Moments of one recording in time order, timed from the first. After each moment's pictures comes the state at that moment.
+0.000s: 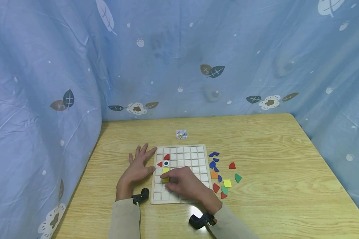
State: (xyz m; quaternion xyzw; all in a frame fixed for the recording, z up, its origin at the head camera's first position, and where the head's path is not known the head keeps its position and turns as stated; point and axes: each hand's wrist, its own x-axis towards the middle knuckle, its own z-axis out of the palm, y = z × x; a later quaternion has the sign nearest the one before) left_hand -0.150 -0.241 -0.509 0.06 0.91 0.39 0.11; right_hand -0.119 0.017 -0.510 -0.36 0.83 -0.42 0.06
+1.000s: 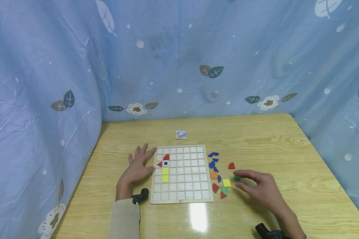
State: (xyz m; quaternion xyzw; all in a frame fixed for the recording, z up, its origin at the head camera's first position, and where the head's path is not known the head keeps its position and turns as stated) left_hand -0.150 -0.241 -0.510 0.07 0.91 0.39 0.11; right_hand -0.075 0.233 -0.502 -0.15 0.89 -0.42 -0.08
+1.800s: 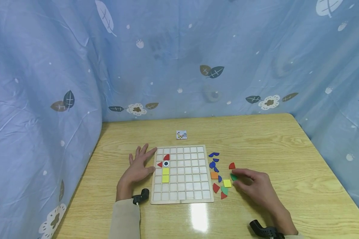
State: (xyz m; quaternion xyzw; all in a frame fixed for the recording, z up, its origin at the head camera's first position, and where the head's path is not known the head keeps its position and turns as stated) left_hand -0.150 -0.242 -0.512 0.07 0.91 0.39 0.11; right_hand -0.085 0.228 -0.520 -0.13 0.92 -0.37 -0.08
